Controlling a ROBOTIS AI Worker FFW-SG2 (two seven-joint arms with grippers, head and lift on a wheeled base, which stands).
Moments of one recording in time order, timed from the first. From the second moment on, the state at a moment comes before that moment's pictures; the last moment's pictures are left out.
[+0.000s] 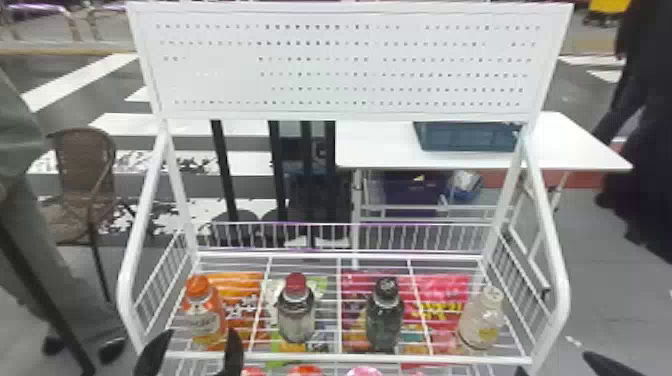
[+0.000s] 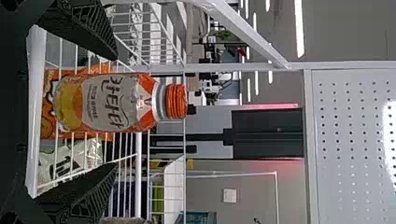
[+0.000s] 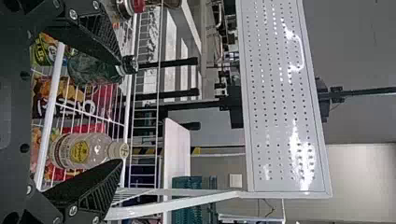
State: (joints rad) left arm 0.29 0.13 -0.11 -1.52 0.07 -0.34 0.19; right arm 0.91 -0.08 -0.14 -2.48 -0.20 0.10 0.27
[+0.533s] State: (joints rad) left arm 0.14 0.13 -0.11 -1.38 0.07 -0.34 0.18; right arm 0.91 -0.08 -0.14 -2.47 -0.19 0.10 0.27
